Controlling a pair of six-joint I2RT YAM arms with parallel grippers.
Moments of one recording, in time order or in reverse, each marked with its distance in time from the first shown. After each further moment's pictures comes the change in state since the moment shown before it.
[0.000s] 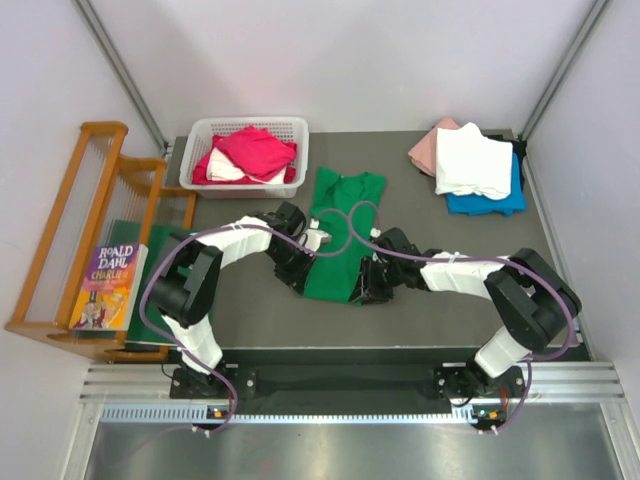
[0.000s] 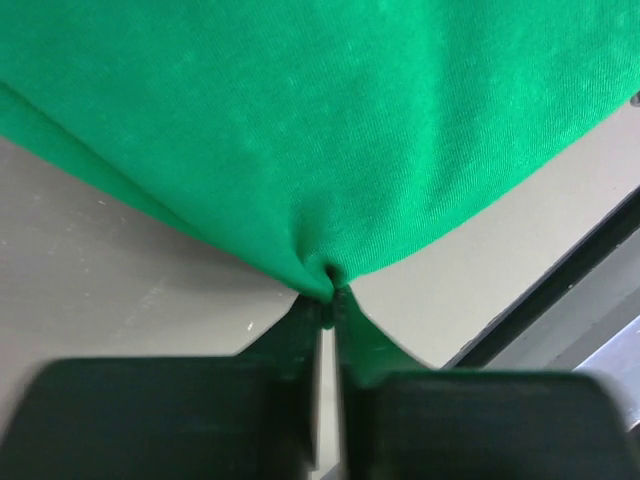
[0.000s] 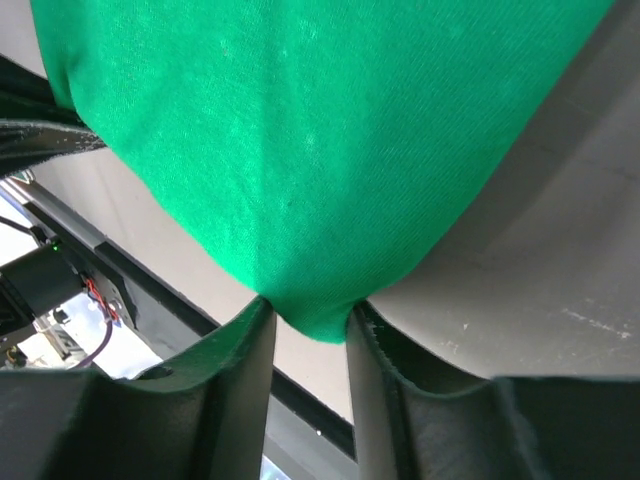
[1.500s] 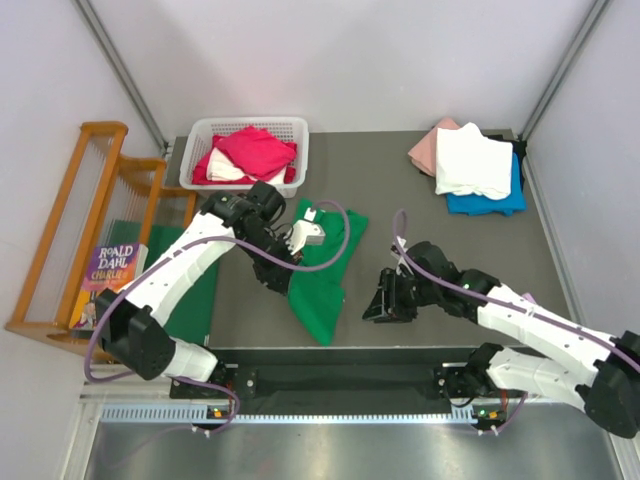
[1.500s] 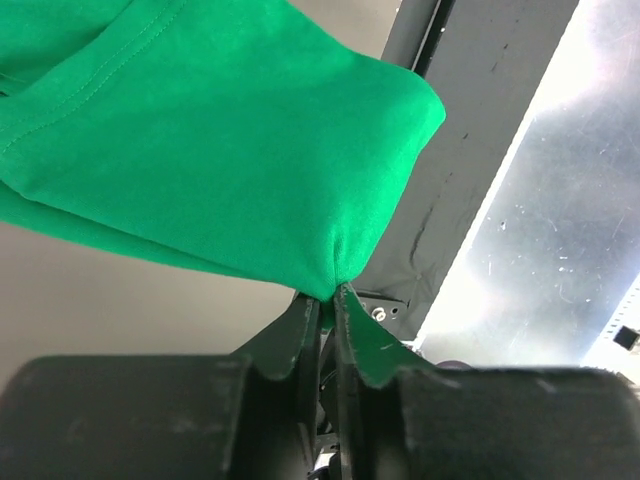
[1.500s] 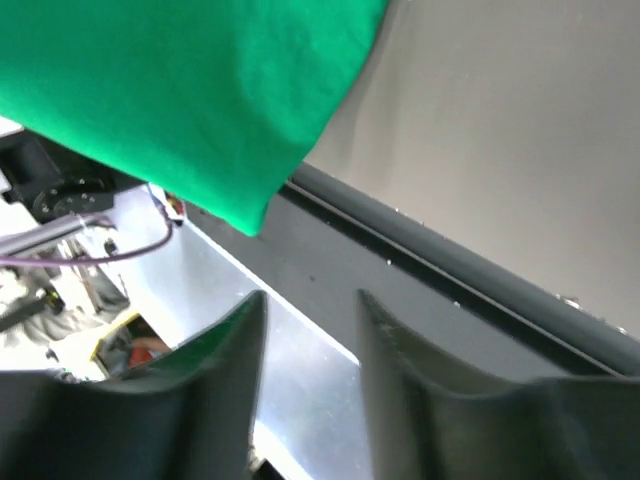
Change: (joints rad) left arm -0.024 -0.359 0.247 -0.595 0.116 0.339; right arm 0.107 -0.610 -0.073 -0.395 0.026 0.121
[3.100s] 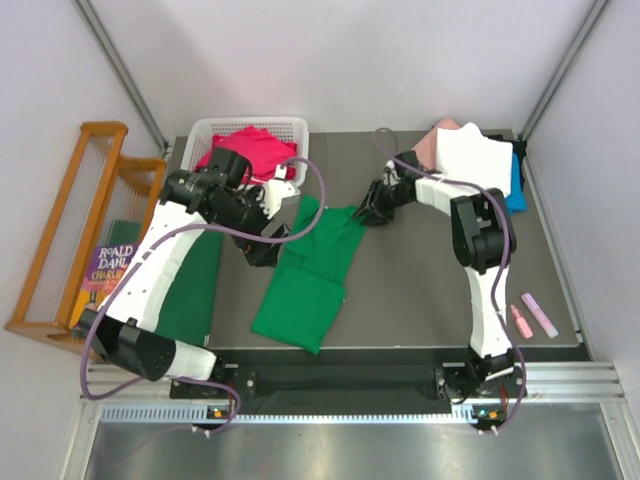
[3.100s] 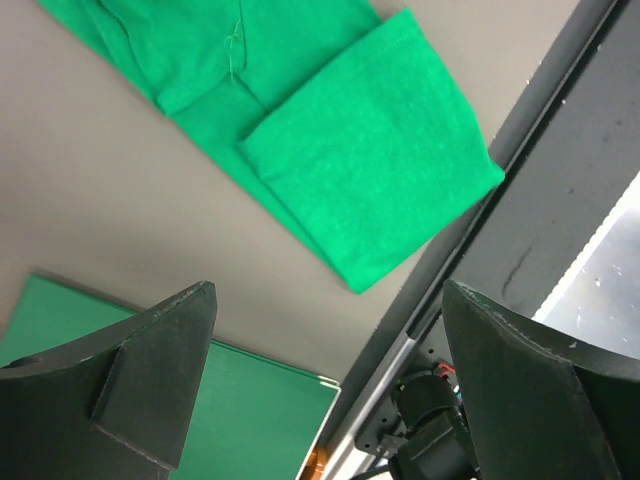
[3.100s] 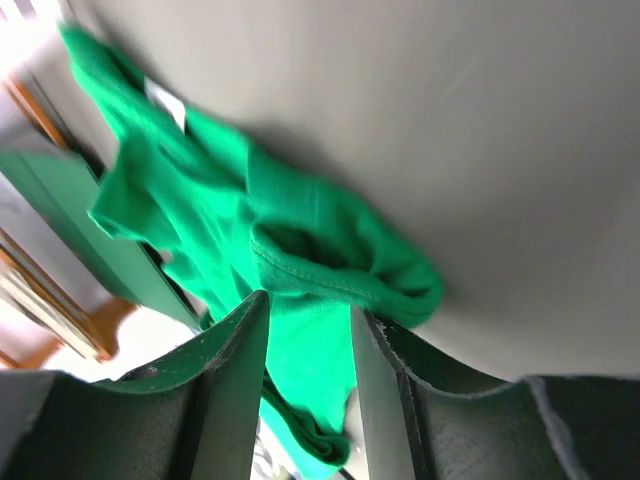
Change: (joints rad) left arm 0.169 -0.014 0.235 -0.024 -0.115 0.047; right arm -0.475 1.259 0.951 0.084 -0.266 -0.190
